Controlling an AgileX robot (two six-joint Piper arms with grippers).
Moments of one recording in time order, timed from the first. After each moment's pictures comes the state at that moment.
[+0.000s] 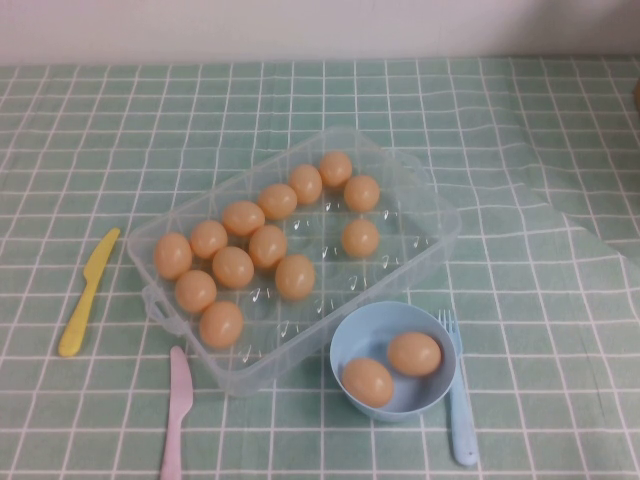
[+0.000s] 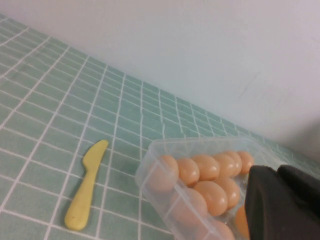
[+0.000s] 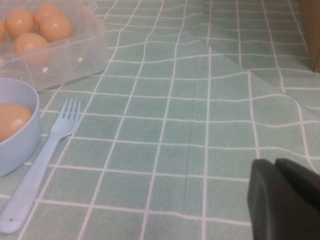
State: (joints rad) right arm 0.10 -0.01 0.03 0.24 0.37 -0.15; left arm -0.08 -0.01 -0.02 -0.51 0.15 -0.01
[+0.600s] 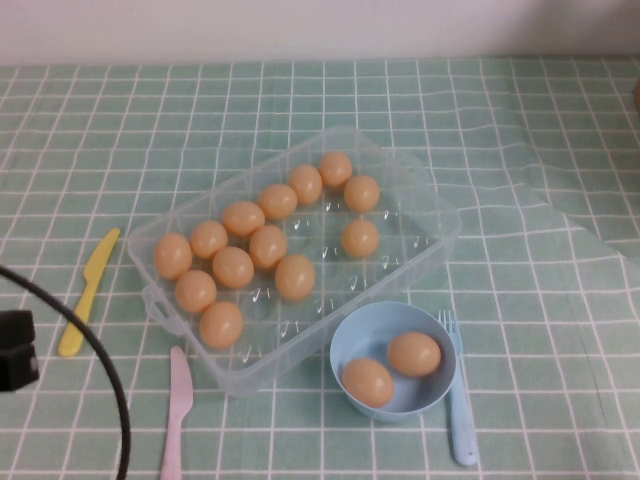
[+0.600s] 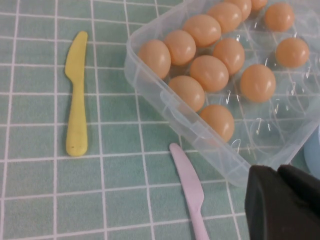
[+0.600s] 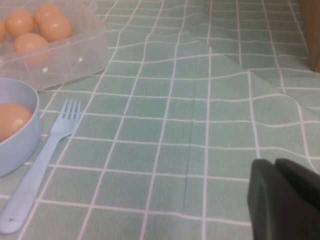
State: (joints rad) right arm 0.10 -0.01 0.03 0.24 0.37 -0.15; left arm -0.08 0.66 -0.67 -0.32 0.78 0.09
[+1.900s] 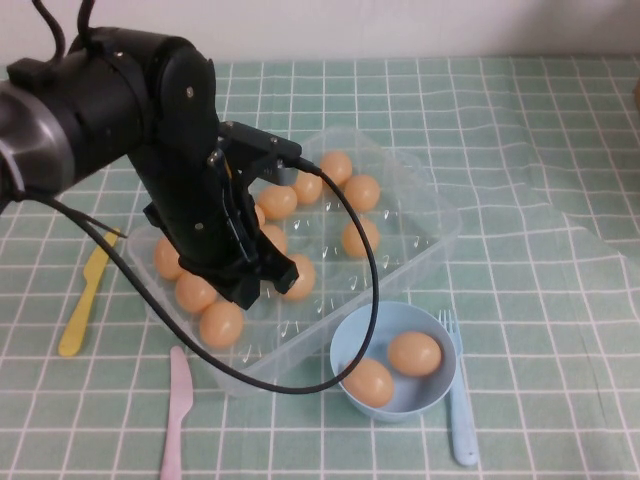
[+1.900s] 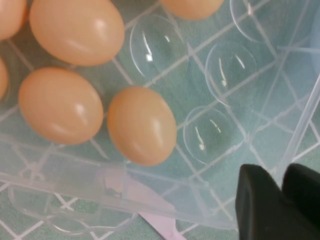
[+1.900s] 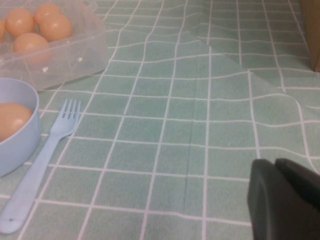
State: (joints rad) right arm 0.10 -0.01 0.03 0.24 0.37 -0.15; left arm -0.54 1.75 -1.47 -0.08 1.22 0.11
